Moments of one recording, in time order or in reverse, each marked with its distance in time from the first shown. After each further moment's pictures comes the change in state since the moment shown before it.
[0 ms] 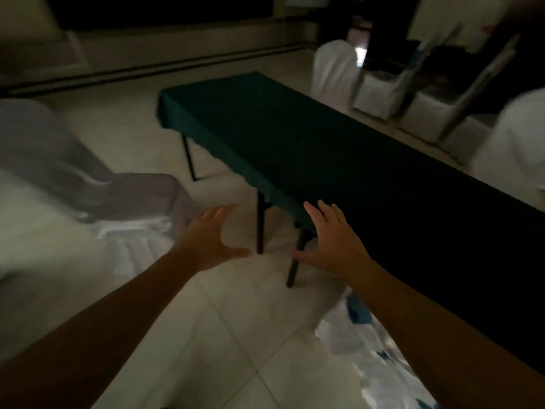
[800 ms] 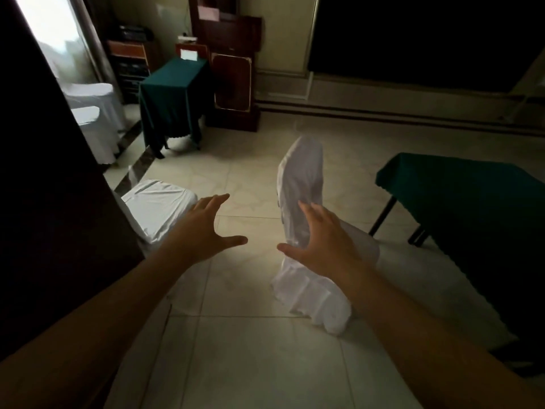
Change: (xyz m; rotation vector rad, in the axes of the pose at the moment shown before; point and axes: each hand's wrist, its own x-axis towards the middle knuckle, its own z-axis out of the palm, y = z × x) left_hand -0.198 -0.567 -0.341 0.079 0.522 -0.536; right_hand 0.224 -0.706 0.156 0.126 -0.047 -0.653
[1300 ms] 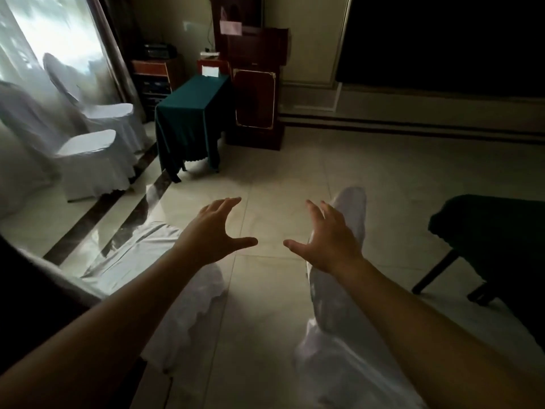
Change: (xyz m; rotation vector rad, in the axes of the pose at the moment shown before) left_hand 0.333 -0.105 0.026 0.056 -0.002 -0.050; right_hand 0.374 0.030 0.066 -0.016 0.001 -0.003
